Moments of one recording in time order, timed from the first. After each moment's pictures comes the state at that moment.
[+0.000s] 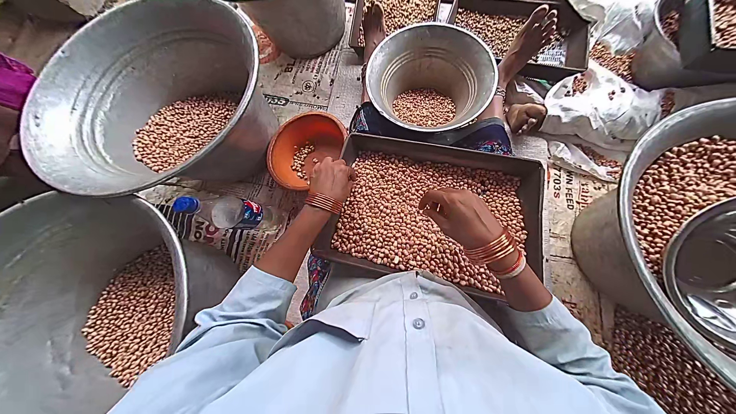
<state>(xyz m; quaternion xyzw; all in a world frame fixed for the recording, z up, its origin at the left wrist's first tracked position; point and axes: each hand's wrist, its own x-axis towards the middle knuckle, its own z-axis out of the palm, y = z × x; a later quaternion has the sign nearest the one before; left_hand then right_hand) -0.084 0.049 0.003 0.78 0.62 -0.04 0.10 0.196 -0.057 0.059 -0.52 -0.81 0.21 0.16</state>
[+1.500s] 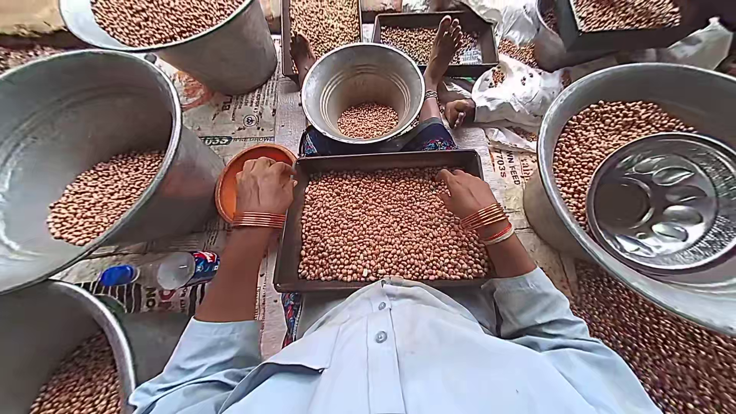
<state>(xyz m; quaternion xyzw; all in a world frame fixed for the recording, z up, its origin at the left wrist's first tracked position) -0.083 0.065 0.058 0.80 0.59 0.07 0.08 0.280 -0.049 0.058 -0.75 -0.64 0.19 -0.02</state>
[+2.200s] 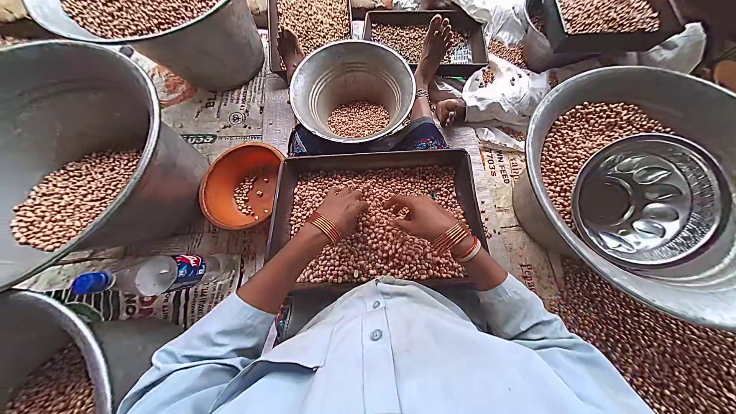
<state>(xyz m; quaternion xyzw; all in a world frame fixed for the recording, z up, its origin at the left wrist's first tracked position) 0.024 0.029 0.013 0.91 0.35 -0.18 0.15 0.236 -0.067 0.041 -0.60 -0.71 0.34 0.12</state>
